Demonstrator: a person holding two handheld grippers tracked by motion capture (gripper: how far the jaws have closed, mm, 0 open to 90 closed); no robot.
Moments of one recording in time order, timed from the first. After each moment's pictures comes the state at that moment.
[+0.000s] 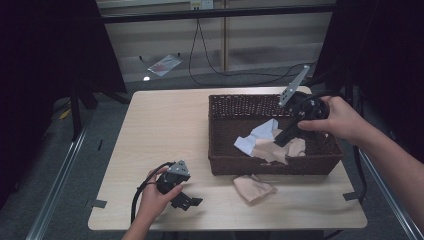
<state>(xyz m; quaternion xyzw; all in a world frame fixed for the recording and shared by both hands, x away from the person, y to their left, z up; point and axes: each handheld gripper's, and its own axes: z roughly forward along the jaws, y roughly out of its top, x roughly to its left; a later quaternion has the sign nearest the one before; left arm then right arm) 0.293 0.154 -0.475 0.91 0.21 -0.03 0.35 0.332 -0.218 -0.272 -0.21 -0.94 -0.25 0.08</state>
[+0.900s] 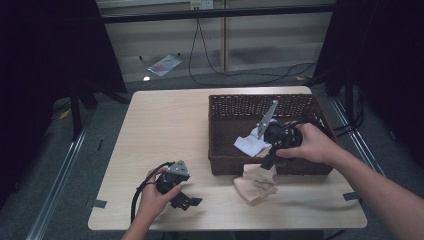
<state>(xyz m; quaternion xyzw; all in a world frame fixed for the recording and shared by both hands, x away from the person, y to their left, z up) 0.292 0.155 -0.473 0.91 0.21 -0.02 0.35 0.319 -0.175 -0.340 -0.16 -0.97 -0.18 0.08</state>
